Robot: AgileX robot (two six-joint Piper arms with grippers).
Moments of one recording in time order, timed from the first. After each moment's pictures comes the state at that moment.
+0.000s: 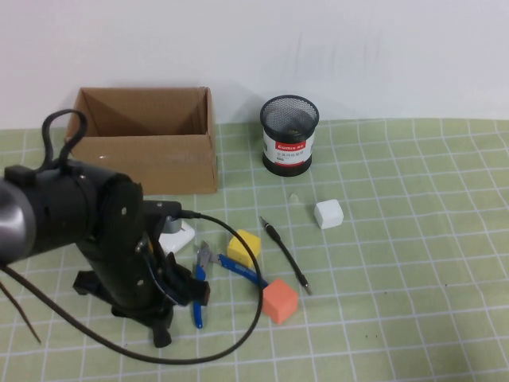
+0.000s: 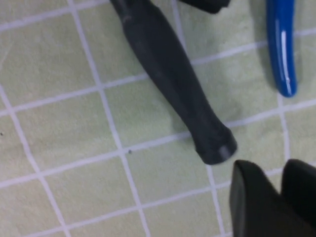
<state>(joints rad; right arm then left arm) -0.06 -0.01 0.03 0.03 0.38 -0.08 -0.53 1.69 -0.98 -0.07 0.83 -0.21</state>
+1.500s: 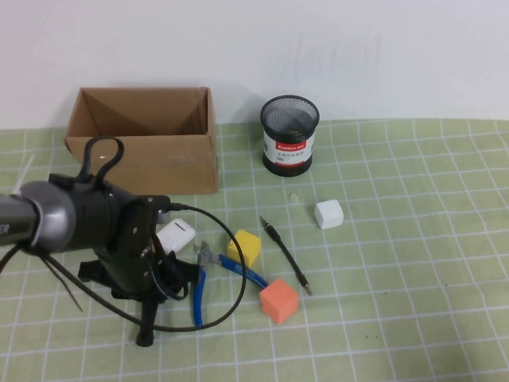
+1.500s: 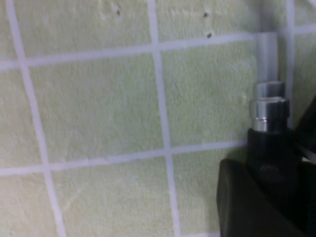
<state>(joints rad) -0.06 -0.01 0.03 0.03 0.38 -0.08 -0.47 1.89 -0.99 0.16 0.56 -0.44</state>
